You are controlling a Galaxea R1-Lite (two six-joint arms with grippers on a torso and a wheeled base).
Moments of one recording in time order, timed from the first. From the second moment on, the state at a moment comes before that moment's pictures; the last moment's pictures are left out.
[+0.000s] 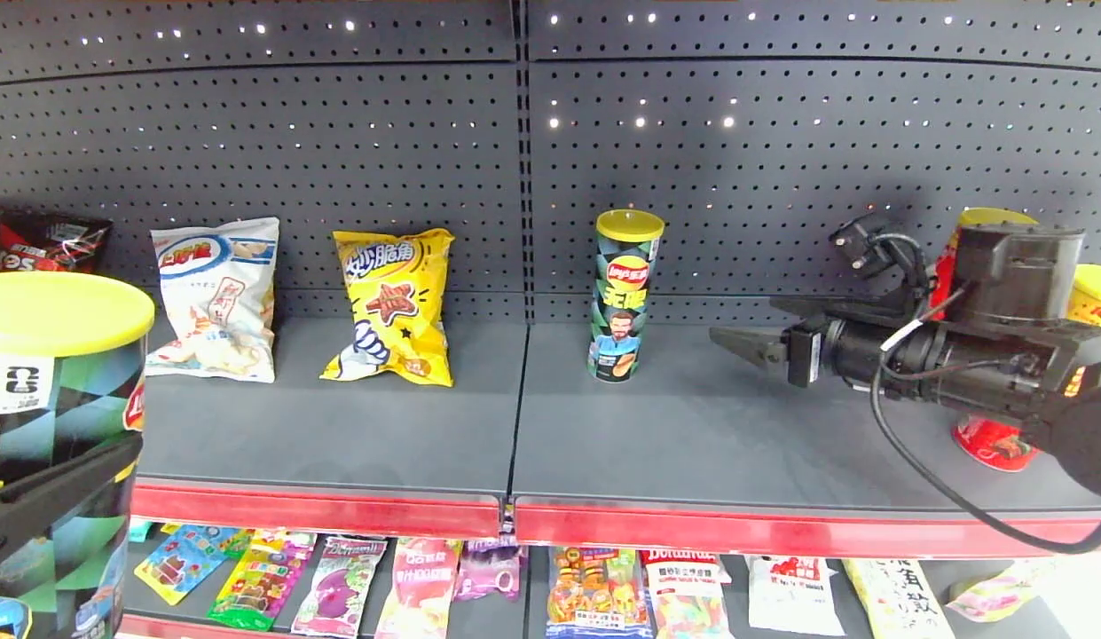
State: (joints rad) left arm -0.09 0.80 -0.60 -0.02 -0.33 0.31; right arm 0.27 1.69 -0.77 -0.67 0.28 -0.10
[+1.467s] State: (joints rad) left arm -0.09 0.83 -0.57 -0.02 -0.33 0.36; right arm 0.33 1.98 -1.08 -0.70 0.38 -0.05
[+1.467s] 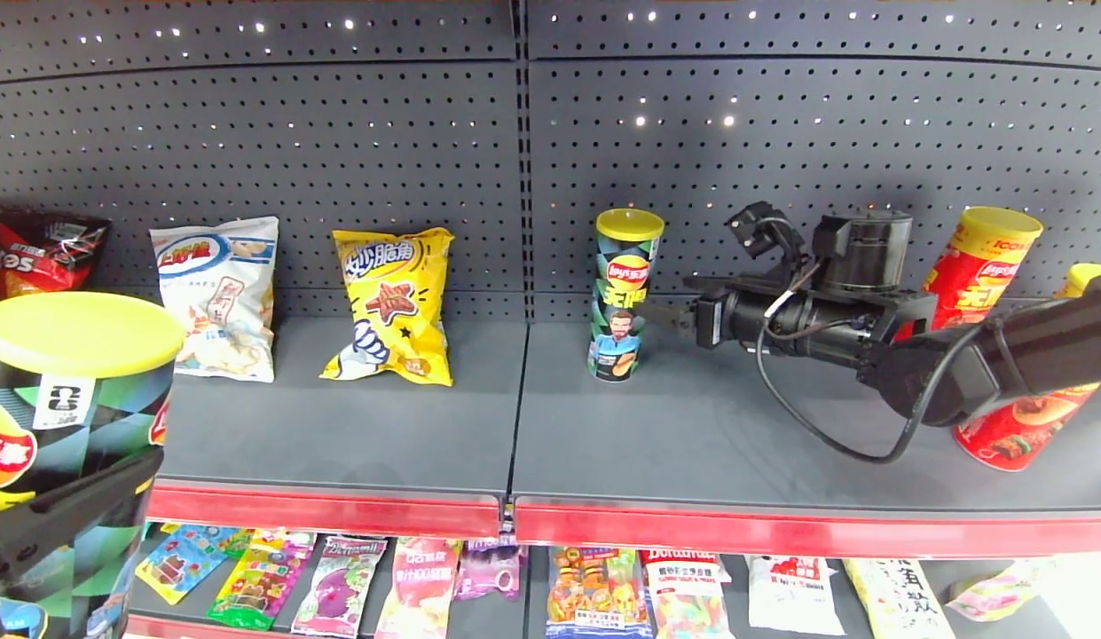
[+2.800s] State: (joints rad) left arm -0.09 0.83 -0.55 -0.01 -0.33 0.37; right arm 0.36 2.09 -1.32 -0.69 0.46 0.01
